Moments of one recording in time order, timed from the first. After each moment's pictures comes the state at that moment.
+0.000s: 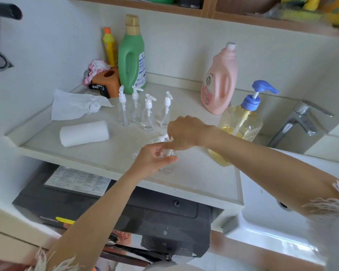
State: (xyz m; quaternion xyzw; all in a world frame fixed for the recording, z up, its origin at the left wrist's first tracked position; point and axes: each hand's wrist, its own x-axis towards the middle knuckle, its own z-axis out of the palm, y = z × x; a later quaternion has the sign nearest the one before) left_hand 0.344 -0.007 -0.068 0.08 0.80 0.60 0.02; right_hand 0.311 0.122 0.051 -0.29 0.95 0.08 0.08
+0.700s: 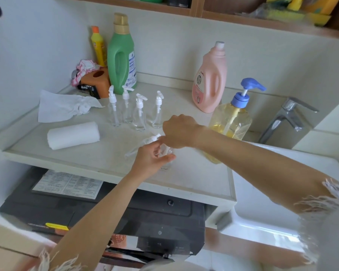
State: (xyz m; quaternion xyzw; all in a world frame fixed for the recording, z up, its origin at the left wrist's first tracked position) left_hand 0.344 0.014 -0.073 0.08 0.81 0.58 -0.07; right_hand 0.312 0.125 0.051 -0.25 0.96 0.09 0.08
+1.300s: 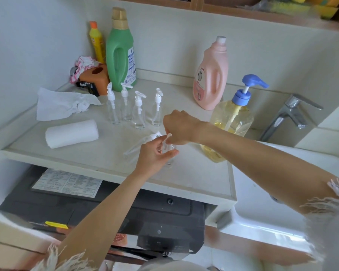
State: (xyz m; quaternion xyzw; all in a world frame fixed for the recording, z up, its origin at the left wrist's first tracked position) left_hand 0.328 0.026 -0.085 0.08 0.81 0.57 -0.12; right_hand 0.300 0.135 0.050 -0.28 0.96 0.05 0.07
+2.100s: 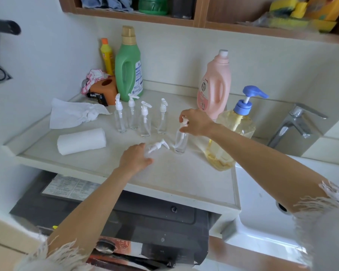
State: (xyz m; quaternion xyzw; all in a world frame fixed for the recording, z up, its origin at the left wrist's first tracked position) left_hand 0.299 -0.040 -0.087 -0.02 0.98 0.19 -0.01; right_hand 0.240 0.171 0.031 -0.19 0.98 -0.11 0.01
